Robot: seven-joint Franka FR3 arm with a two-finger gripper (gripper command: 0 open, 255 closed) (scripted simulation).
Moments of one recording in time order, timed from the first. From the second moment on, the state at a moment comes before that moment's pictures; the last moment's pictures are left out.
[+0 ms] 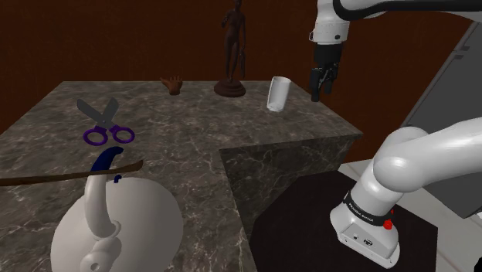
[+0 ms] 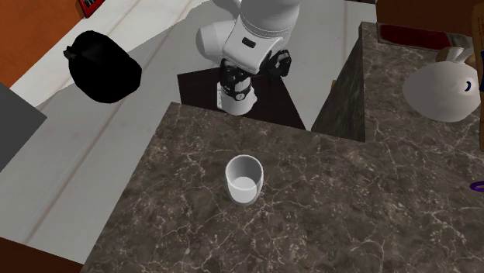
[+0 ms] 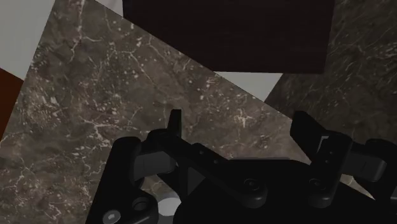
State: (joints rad) arm -0.01 -0.75 -0.02 -2.41 -0.07 1.47 -0.02
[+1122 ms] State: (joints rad) arm -0.04 -0.30 -0.18 -2.09 -0.09 1.76 -0.24
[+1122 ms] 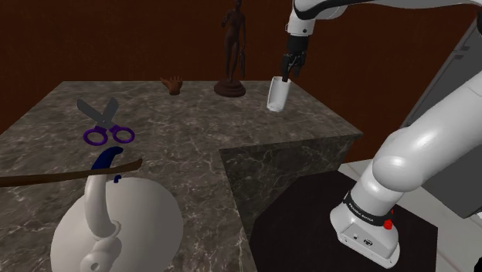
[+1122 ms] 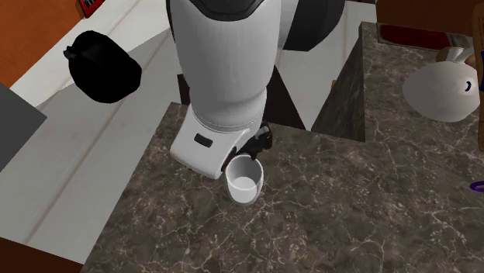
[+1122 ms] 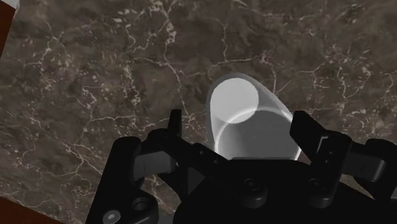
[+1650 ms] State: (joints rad) arm -0.04 -0.22 -0.20 -2.08 -0.08 1.85 -0.27
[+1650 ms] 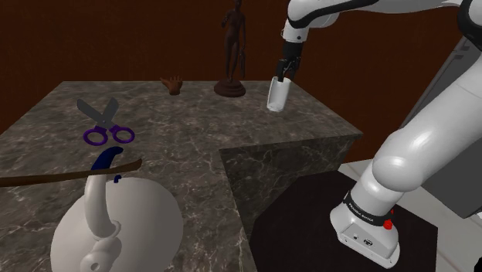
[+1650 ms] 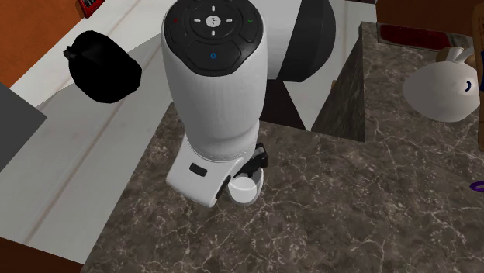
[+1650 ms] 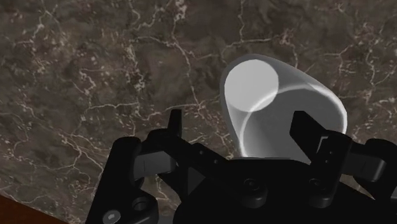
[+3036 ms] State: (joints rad) arm -0.04 -0.21 -0.20 -2.10 -0.08 1.87 -0.27
